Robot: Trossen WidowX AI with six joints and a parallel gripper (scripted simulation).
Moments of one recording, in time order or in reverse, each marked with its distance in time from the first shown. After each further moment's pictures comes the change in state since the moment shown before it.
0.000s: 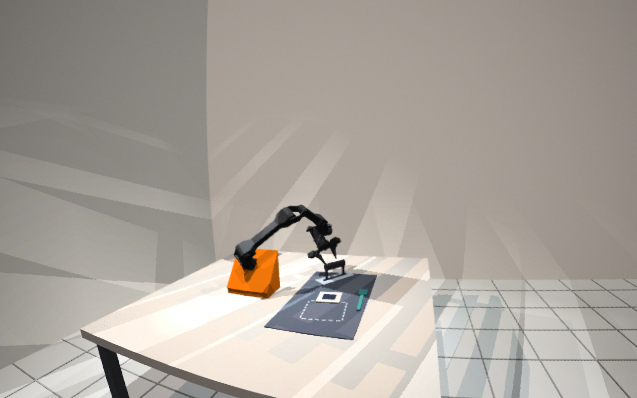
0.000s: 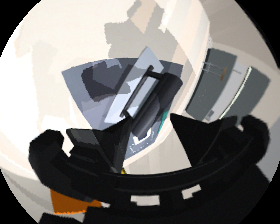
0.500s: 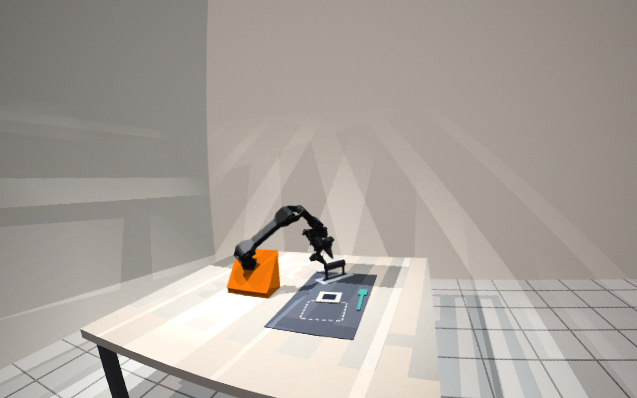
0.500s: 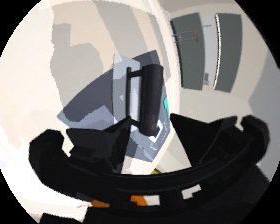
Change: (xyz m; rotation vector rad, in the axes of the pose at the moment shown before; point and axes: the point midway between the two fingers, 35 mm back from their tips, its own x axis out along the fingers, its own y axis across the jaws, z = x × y) arm -0.003 0.010 -0.002 0.496 0.016 -0.145
